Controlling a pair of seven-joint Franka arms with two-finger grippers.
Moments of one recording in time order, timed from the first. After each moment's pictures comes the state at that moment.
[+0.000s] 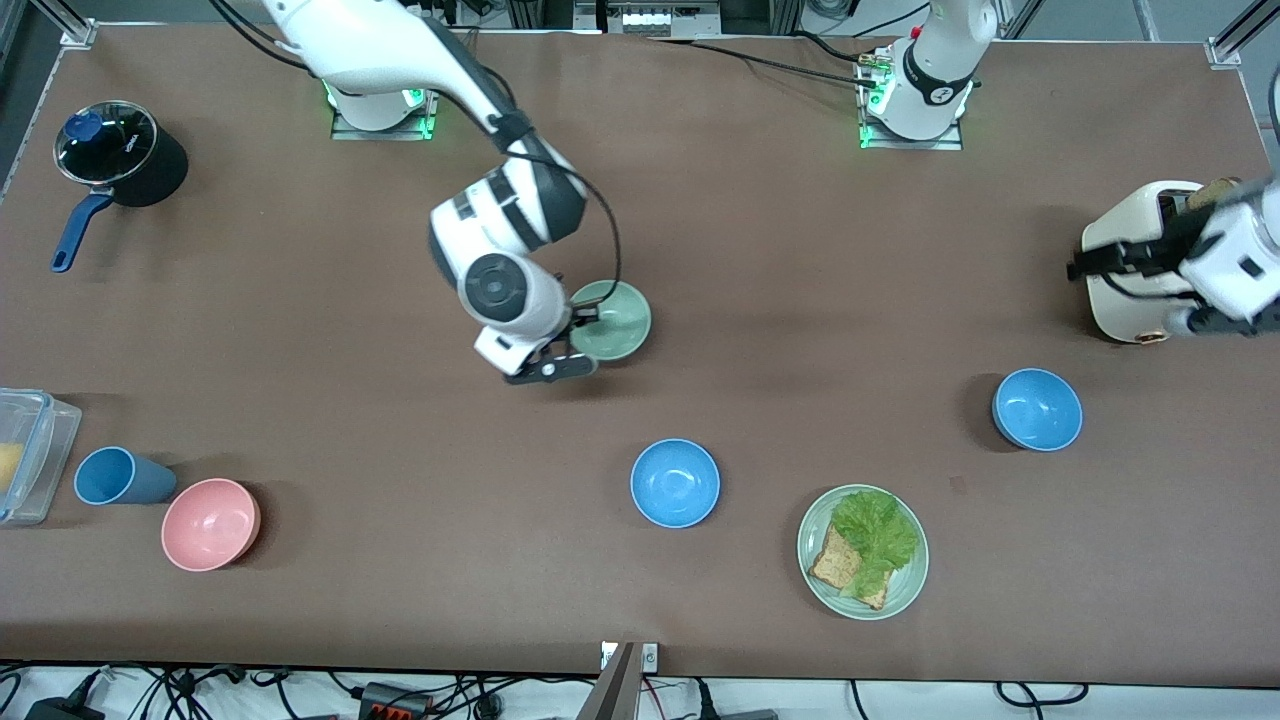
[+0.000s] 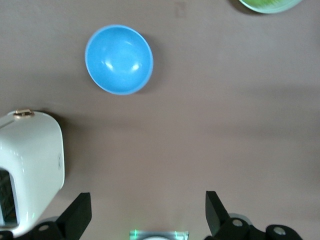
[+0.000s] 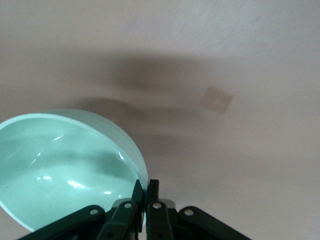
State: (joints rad) left arm 0.21 0.15 -0.09 -1.68 -0.04 1.58 0.03; right arm 0.60 0.64 0.06 -1.58 0.18 2.03 0.43
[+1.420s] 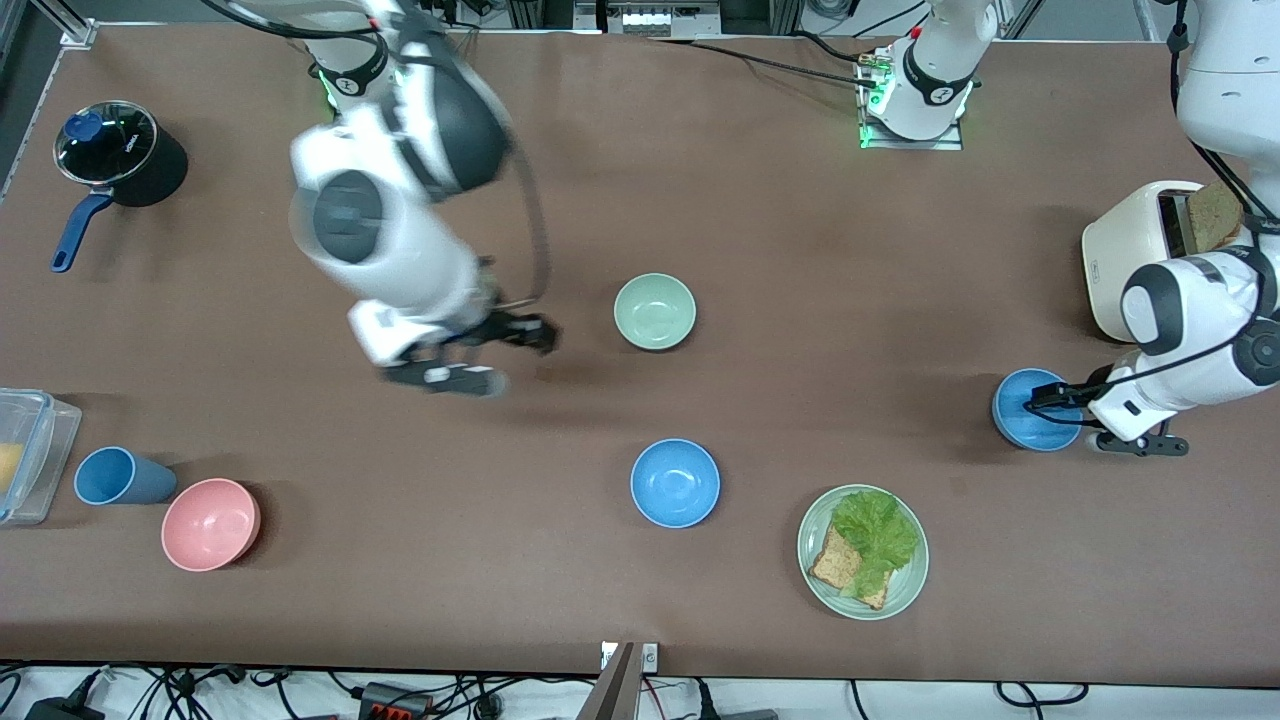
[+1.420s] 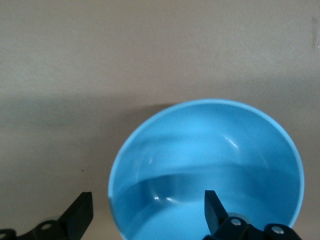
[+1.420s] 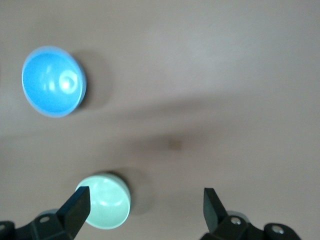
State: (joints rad) left arm 0.33 0.58 -0.09 -1.85 0.08 2.35 0.24; right arm 0.51 0.47 -0.09 -1.31 0.19 1.81 0.62
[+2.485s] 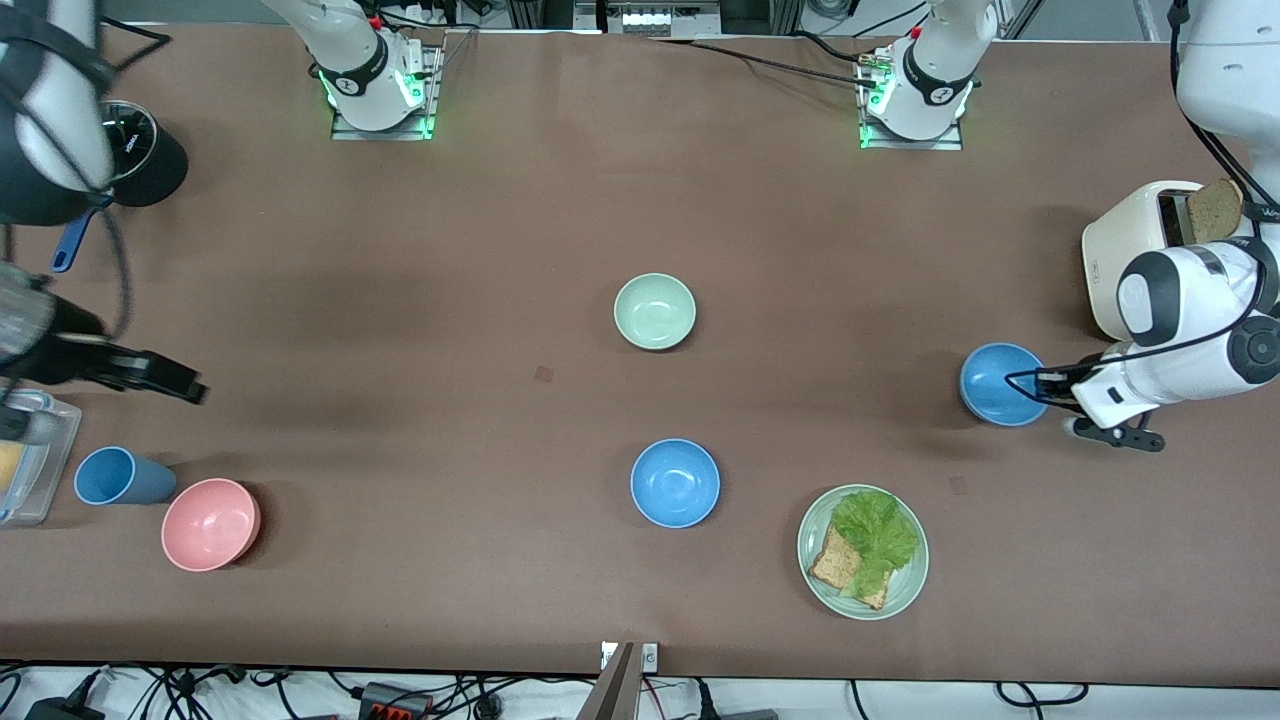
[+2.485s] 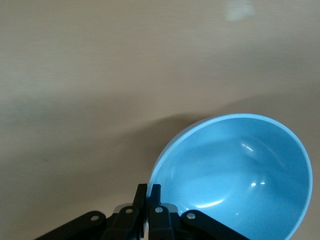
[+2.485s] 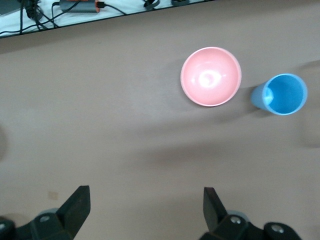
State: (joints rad) left arm 0.34 0.49 -0.19 -1.85 0.08 2.16 0.33; right arm 0.03 0.35 -0.08 -1.32 0.08 1.75 0.09
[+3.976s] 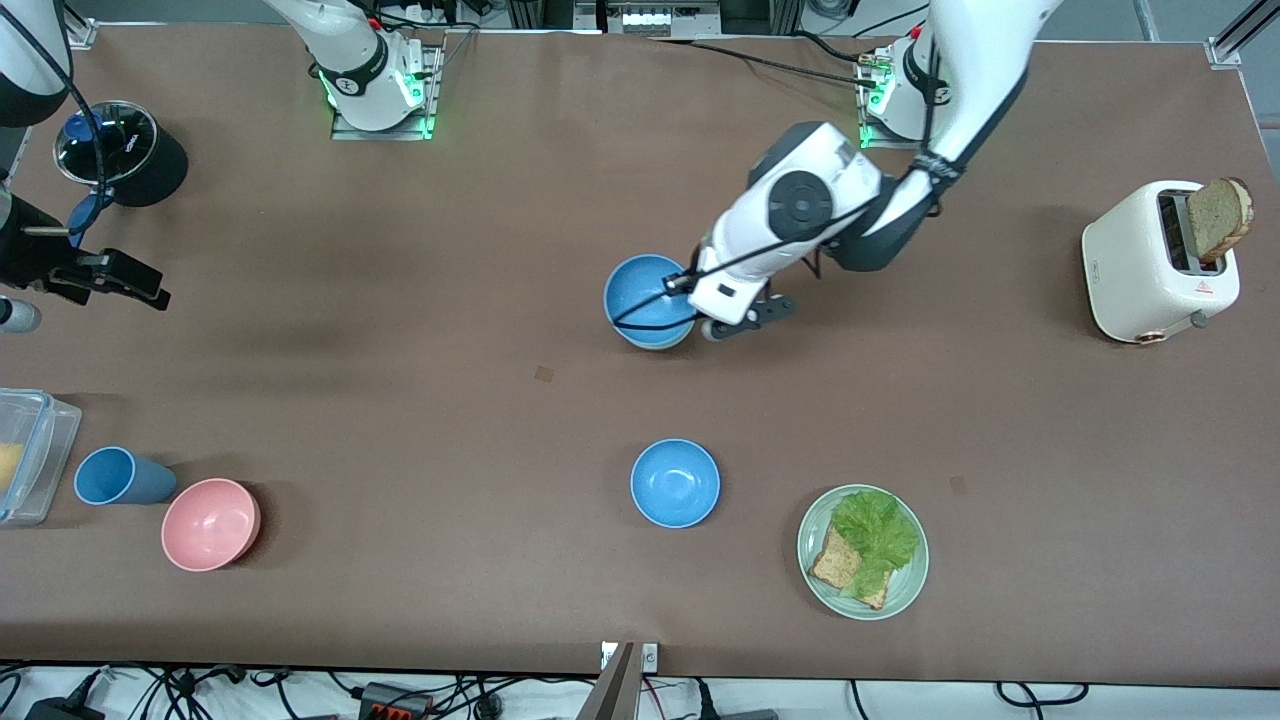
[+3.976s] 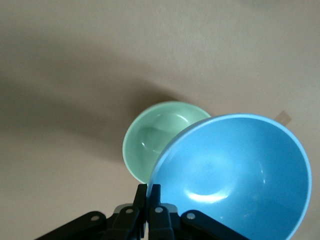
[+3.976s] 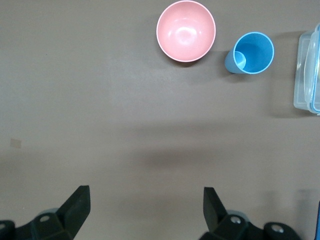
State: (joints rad) left arm -0.05 0.51 -0.70 -1.83 -0.02 2.23 -1.11; right arm -0.03 0.07 -0.05 -1.68 0.01 1.77 -0.04
